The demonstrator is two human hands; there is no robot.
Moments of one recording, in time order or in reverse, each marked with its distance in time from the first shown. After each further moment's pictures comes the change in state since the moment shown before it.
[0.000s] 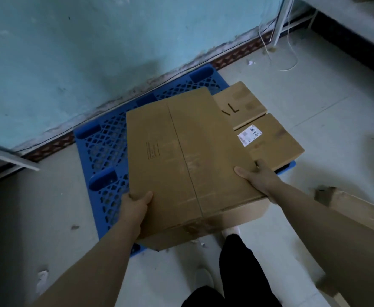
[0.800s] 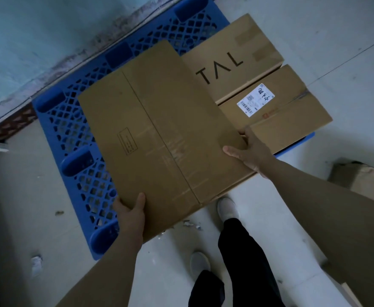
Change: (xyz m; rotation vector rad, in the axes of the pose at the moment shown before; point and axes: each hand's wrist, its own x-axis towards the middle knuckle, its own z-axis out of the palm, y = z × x) left_hand 0.115 -0.060 0.116 -0.055 0.130 -0.025; right_hand 0.199 0.044 0.021 -0.157 -0.096 -0.125
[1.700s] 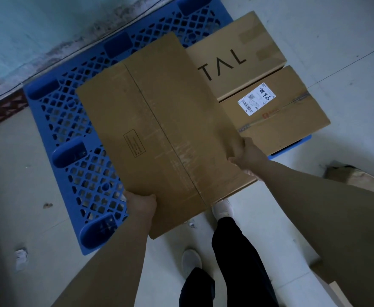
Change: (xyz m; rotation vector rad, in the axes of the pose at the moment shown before) left_hand 0.011 0.002 0.033 0.238 -0.008 -0.137; right_hand 0.009 0.014 0.023 -0.312 -0.007 0.151
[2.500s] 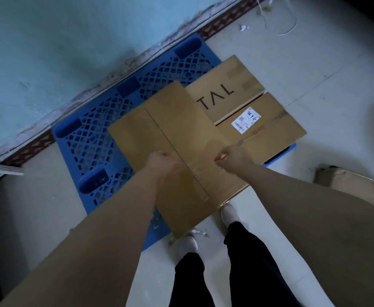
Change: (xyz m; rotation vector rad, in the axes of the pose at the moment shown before) left_hand -0.108 0.160 -0.081 0.263 -0.321 0.357; right_hand -0.110 -0.093 -0.038 -0.020 0.085 -0.199
